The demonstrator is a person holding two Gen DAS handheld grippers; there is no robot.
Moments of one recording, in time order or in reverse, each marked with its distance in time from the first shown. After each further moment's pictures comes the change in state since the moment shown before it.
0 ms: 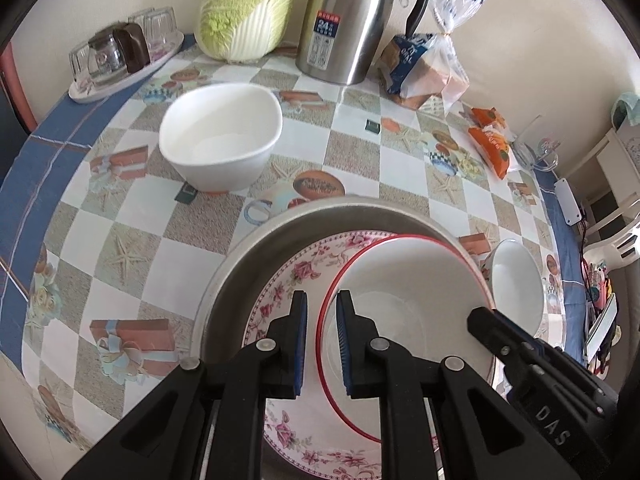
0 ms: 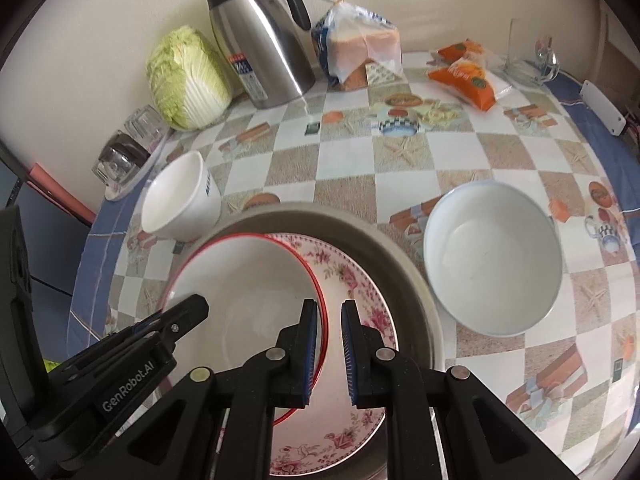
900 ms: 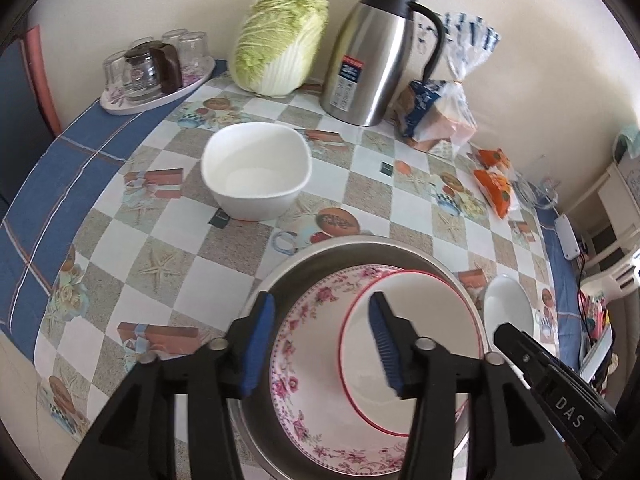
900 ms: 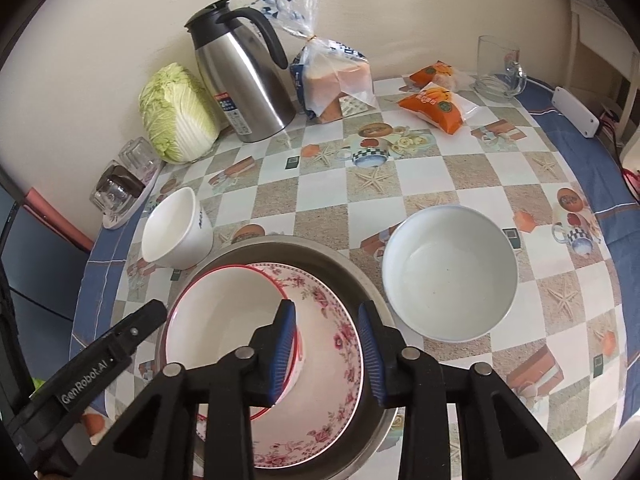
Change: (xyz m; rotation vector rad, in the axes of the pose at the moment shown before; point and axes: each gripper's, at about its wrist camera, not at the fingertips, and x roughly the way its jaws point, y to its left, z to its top) left arm -0.033 0.014 0.001 -0.083 -0.106 0.036; right arm -0.030 -0.017 0.004 0.050 -0.074 -0.030
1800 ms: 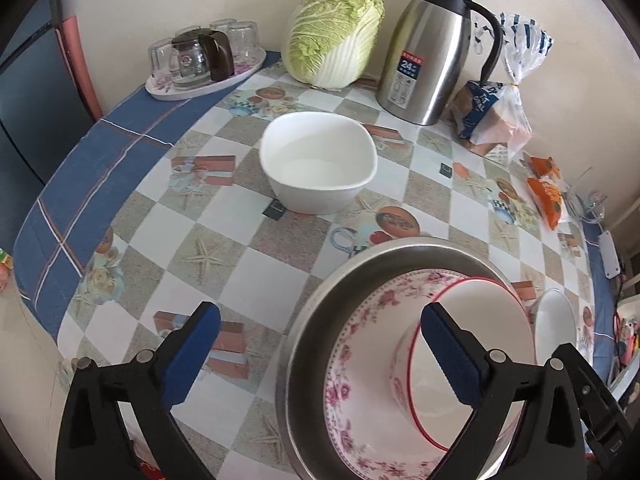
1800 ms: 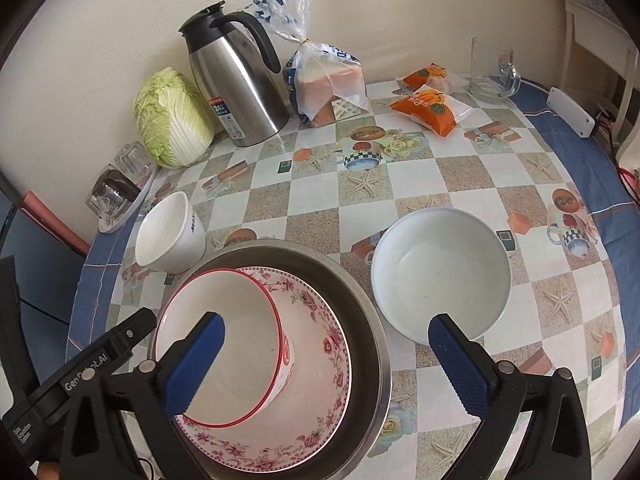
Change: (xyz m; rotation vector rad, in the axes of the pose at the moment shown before) left arm 0.013 0.019 -0.003 -0.059 0.003 0.164; right arm 0.002 -0.006 0.000 0.001 -0.018 -0.009
